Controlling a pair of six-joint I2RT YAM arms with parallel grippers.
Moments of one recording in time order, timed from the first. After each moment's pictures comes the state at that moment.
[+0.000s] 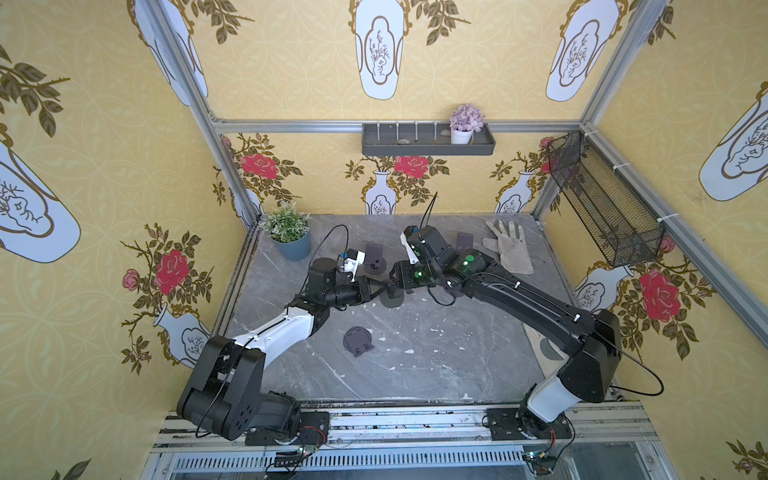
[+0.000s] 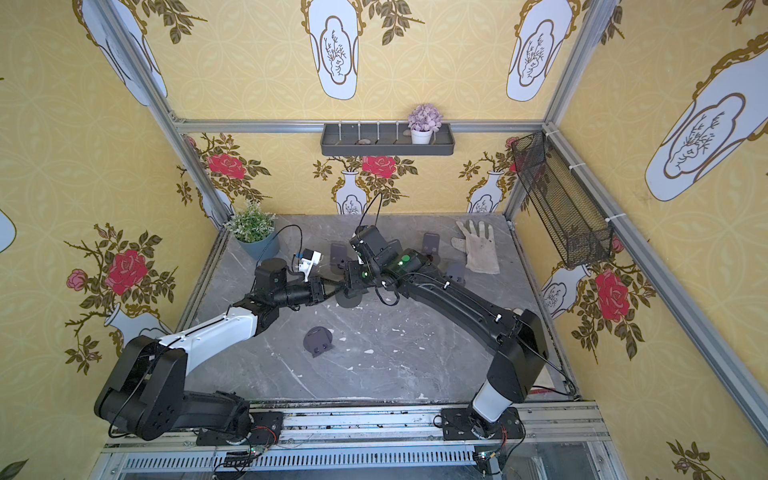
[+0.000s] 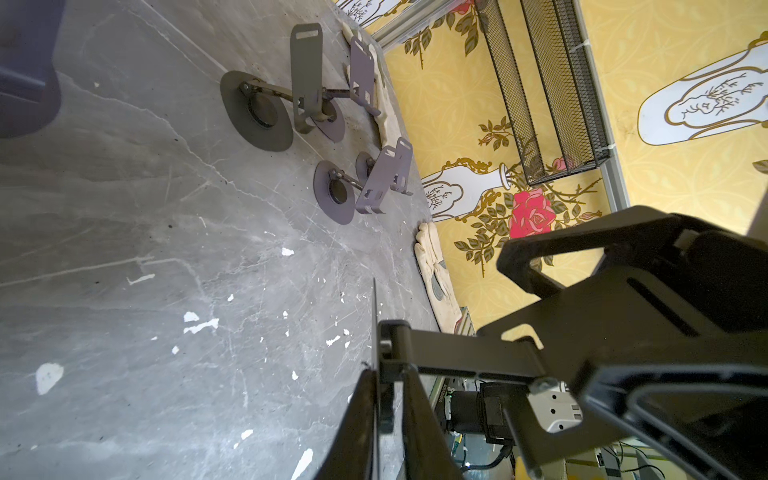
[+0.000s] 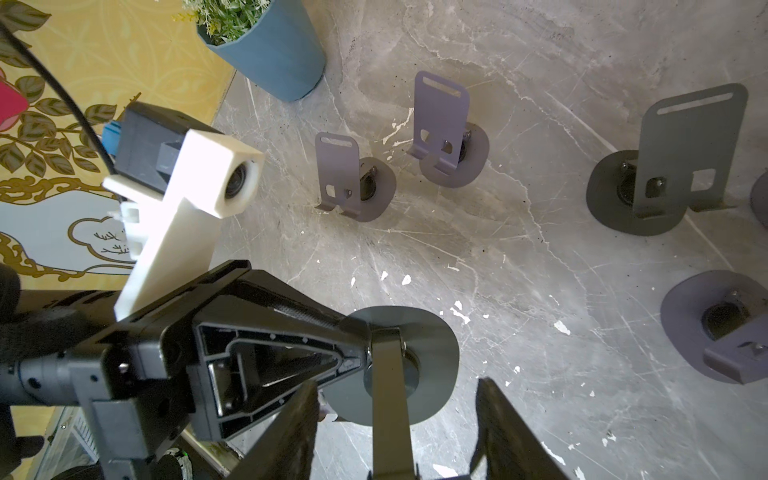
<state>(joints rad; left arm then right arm) -0.38 1.39 0.68 0.31 0.82 -0.77 0.90 1.62 1.53 -0.72 0.02 0.51</state>
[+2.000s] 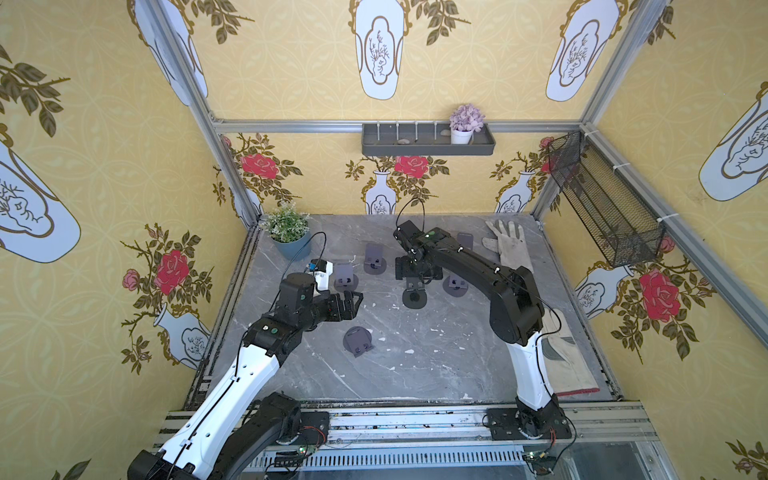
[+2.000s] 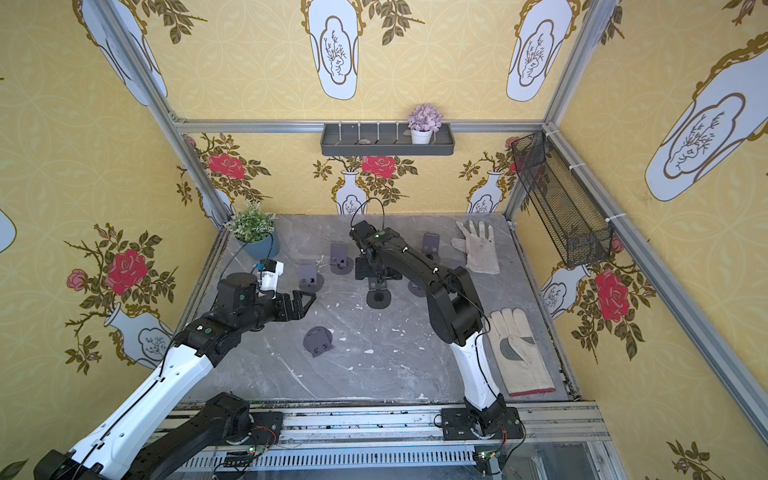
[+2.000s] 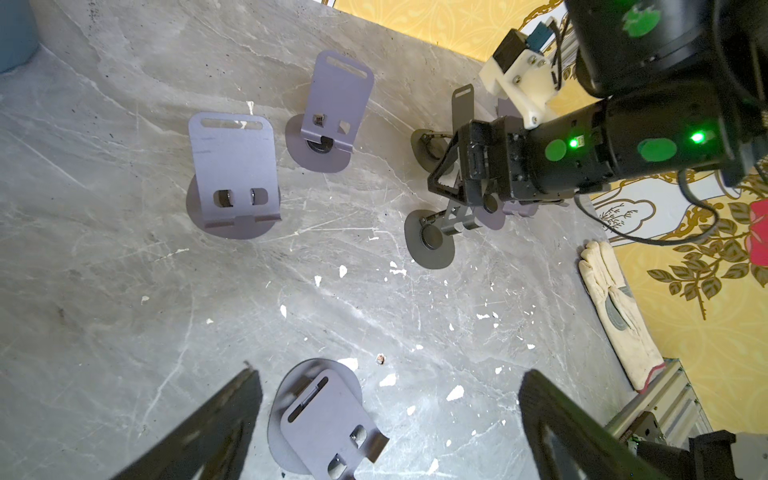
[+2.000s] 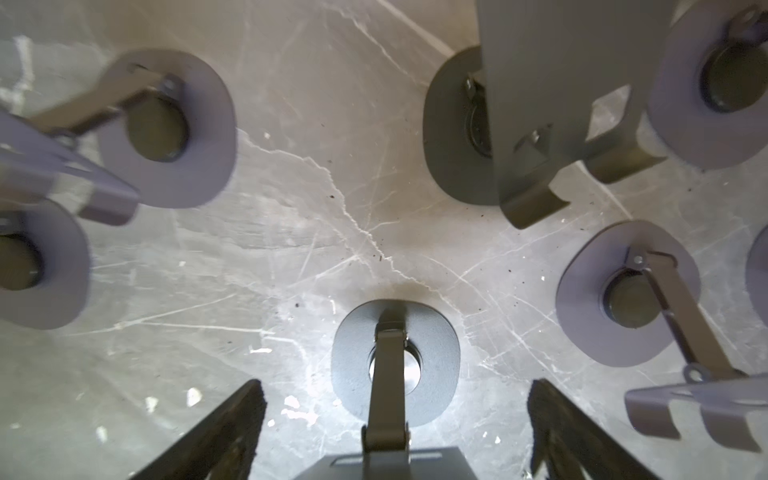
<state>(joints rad) -0.37 0.89 0.73 -0.45 0.28 -0.41 0.74 2.14 1.89 -1.02 0.16 0.61</state>
